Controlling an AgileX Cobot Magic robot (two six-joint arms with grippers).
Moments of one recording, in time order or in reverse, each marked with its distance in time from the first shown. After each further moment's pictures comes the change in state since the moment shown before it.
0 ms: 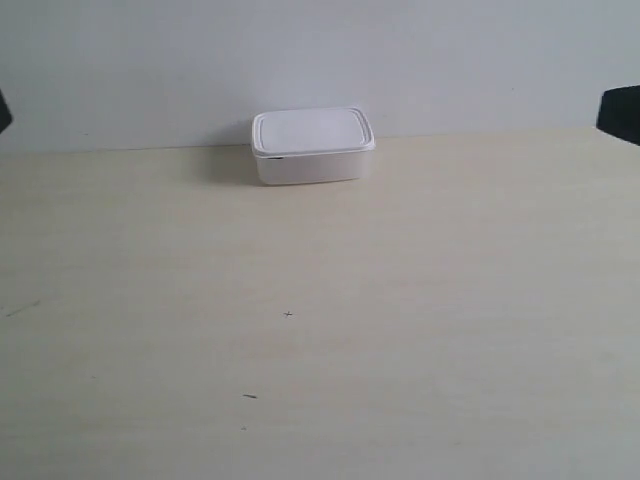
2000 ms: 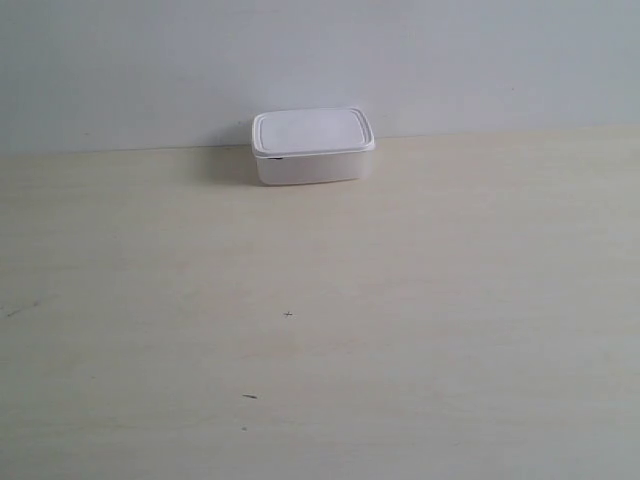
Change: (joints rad) left arm 0.000 -0.428 0.123 0.583 0.251 0.074; right arm 0.000 -0.274 0.058 0.024 -0.009 0.004
